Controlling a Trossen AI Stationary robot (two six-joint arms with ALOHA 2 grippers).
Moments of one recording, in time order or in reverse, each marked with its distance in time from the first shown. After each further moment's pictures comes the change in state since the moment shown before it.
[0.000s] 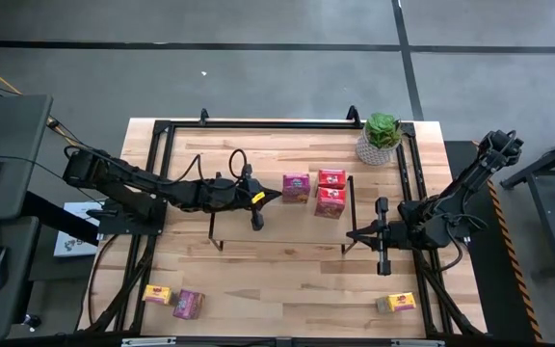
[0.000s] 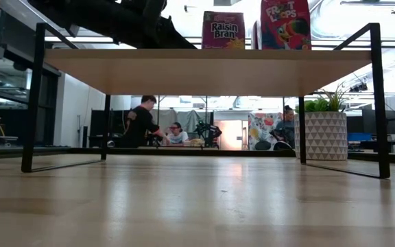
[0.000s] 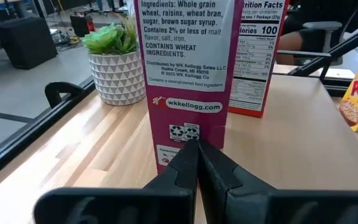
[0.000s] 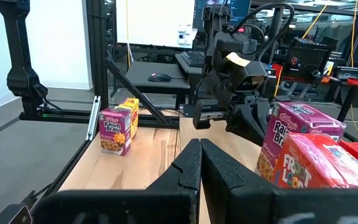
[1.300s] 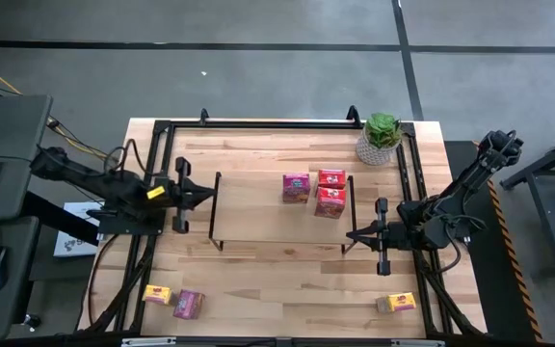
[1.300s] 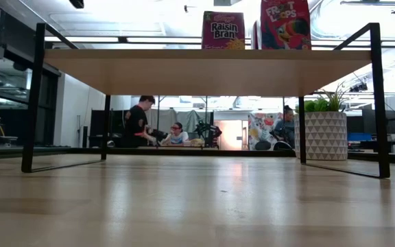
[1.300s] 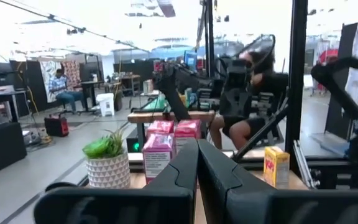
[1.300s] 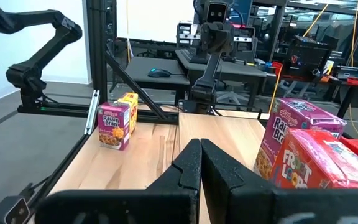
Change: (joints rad) left arm -0.277 -0.873 -0.269 -0.161 -0.105 0.191; right arm 0.000 0.000 0.000 -0.025 0.000 0.001
